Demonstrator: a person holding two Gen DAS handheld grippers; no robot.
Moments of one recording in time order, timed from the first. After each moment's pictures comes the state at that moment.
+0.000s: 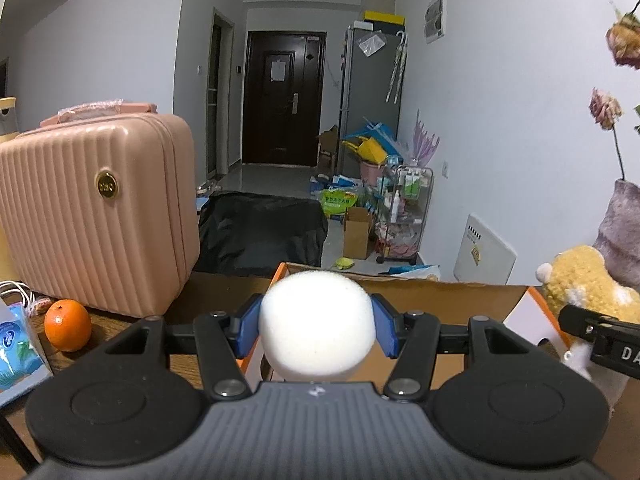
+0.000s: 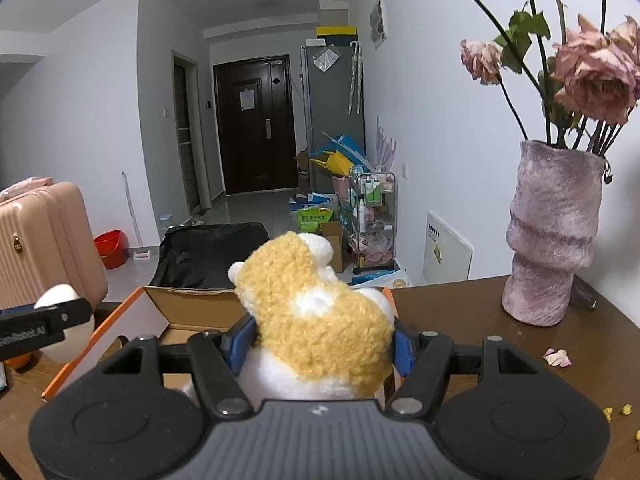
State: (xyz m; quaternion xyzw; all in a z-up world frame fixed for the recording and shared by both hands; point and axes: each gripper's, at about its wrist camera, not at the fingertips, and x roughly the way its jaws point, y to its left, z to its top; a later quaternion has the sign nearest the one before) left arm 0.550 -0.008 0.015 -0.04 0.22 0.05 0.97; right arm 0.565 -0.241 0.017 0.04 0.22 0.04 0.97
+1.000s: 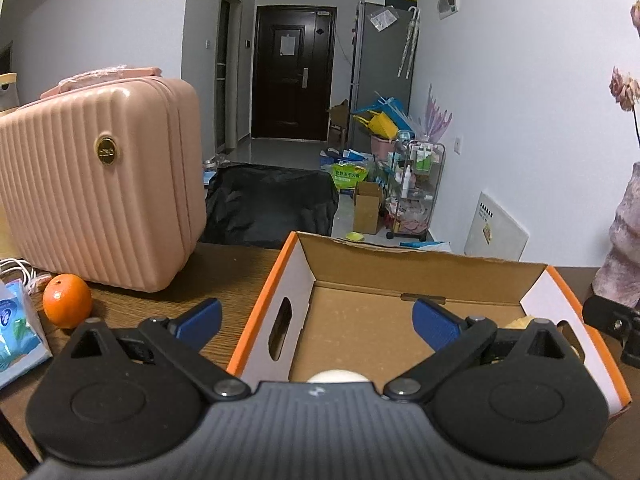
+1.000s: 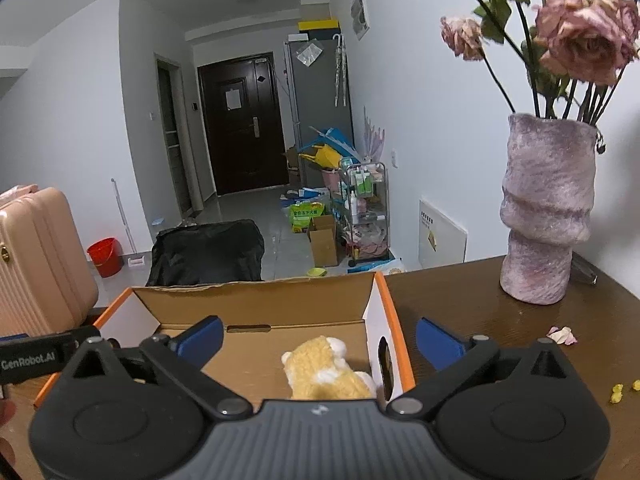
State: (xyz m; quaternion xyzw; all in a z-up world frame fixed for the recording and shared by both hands) left arm 0.561 -0.001 0.003 -0.05 0.25 0.07 0.96; right arm 0.566 -0.246 0.004 0.06 0.23 0.02 0.97
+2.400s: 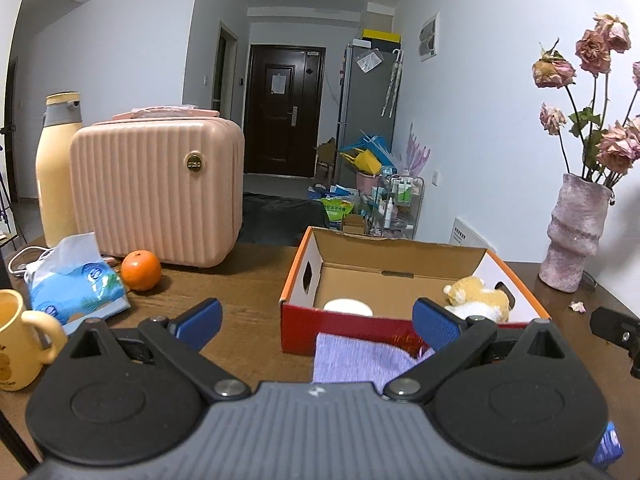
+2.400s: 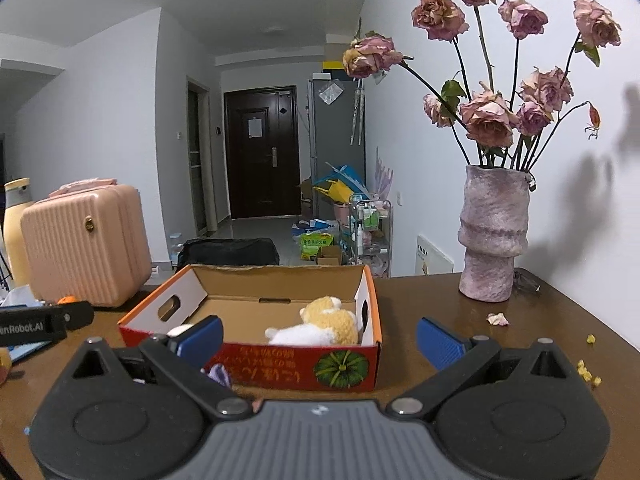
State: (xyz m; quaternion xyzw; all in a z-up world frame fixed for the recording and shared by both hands) left arm 0.374 0.008 0.024 -0.05 0.19 0.05 0.98; right arm 0.375 -0.249 0.027 0.02 0.17 0.04 0.98
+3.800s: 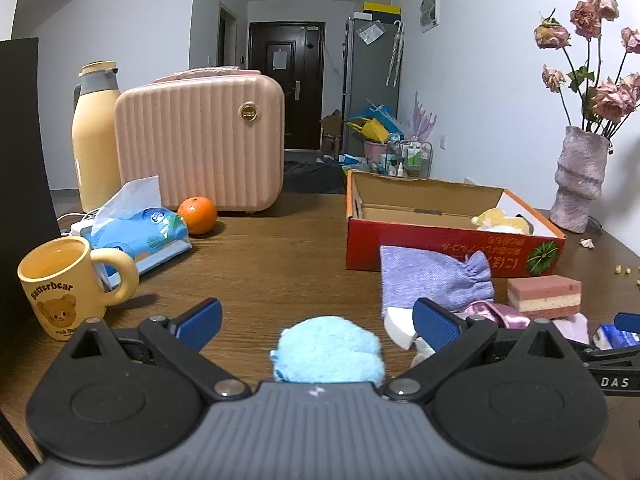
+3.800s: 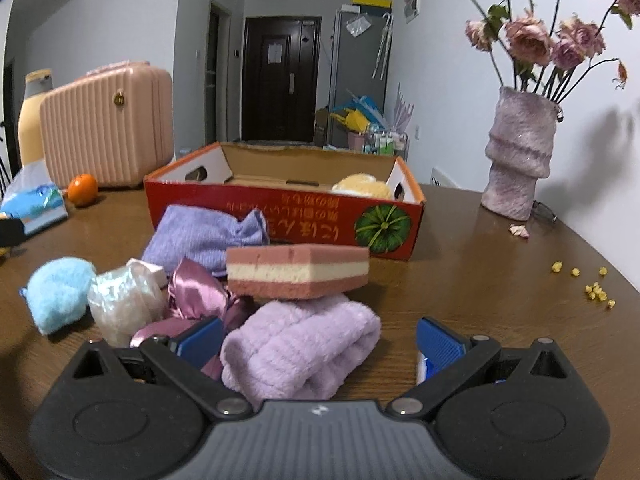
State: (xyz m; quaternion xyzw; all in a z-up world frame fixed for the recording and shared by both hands) left arm 0.303 0.064 -0.013 -0.02 0.24 0.05 0.97; right arm 0.342 -0.201 -0.054 -0.04 0.28 0.05 0.96
